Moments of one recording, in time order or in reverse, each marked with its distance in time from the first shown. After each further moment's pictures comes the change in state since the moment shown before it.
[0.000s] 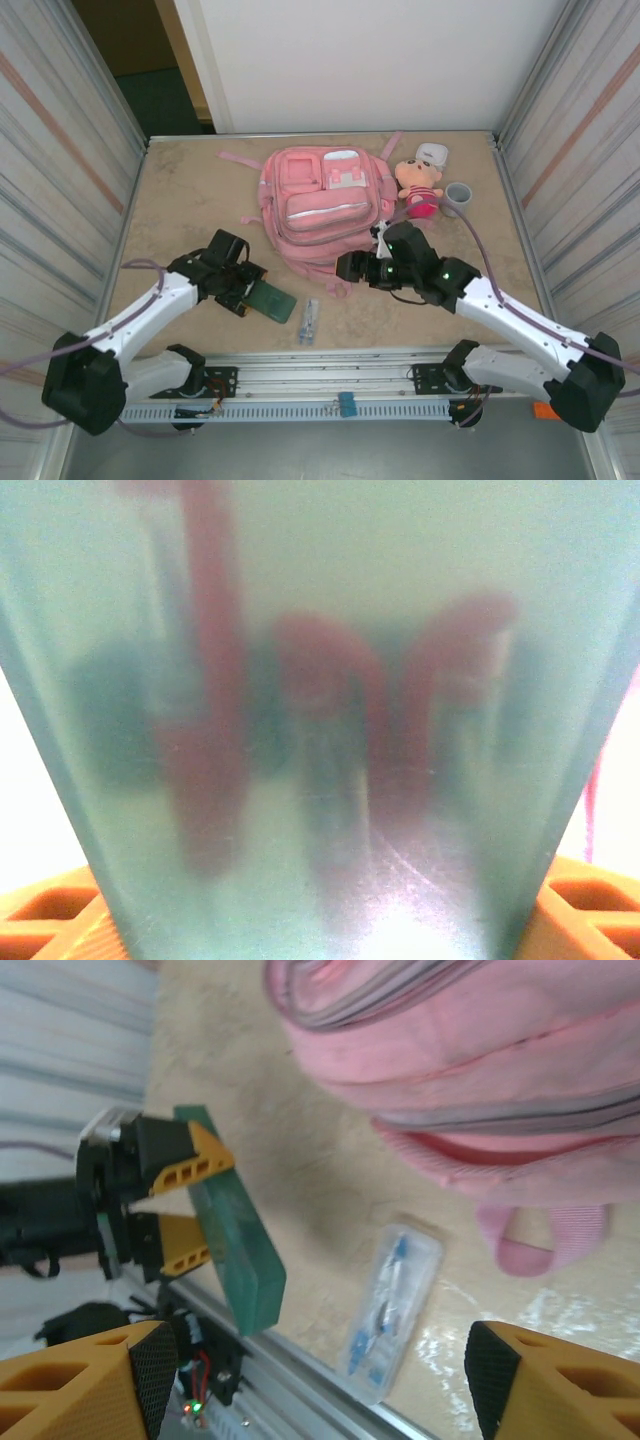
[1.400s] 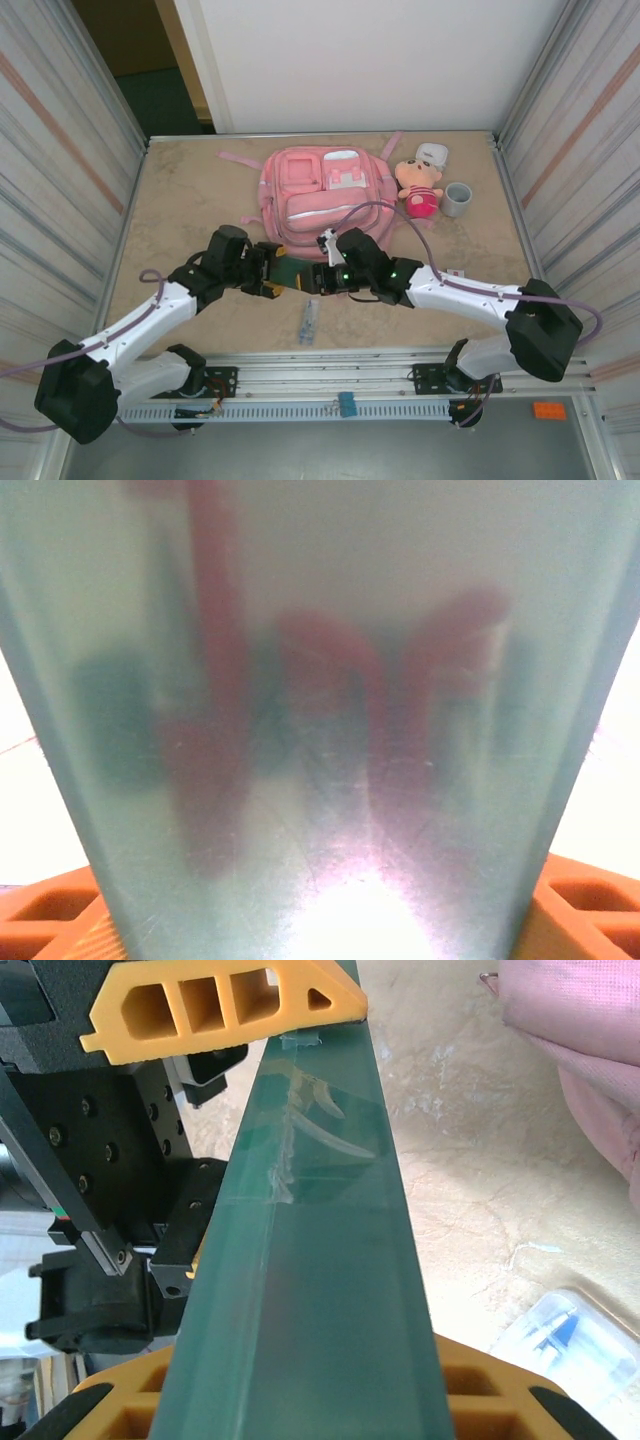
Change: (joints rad) left arm -0.068 -0.035 -0.061 0.416 0.129 -0.359; right arm 0.159 0.359 0.050 0.365 -0.075 -0.084
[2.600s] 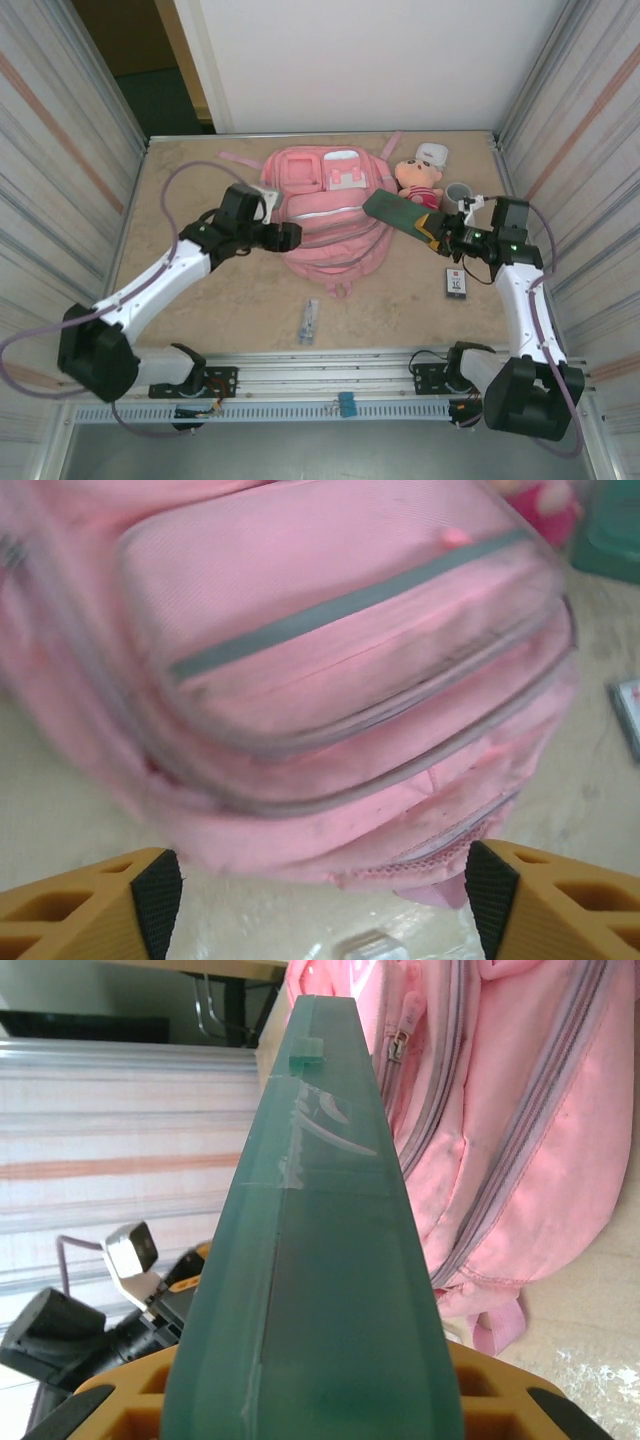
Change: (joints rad) left arm 0.007 0.277 0.425 -0.180 -0.129 1.670; right arm -1.124 -0.319 0.013 -0.512 -0.650 -0.042
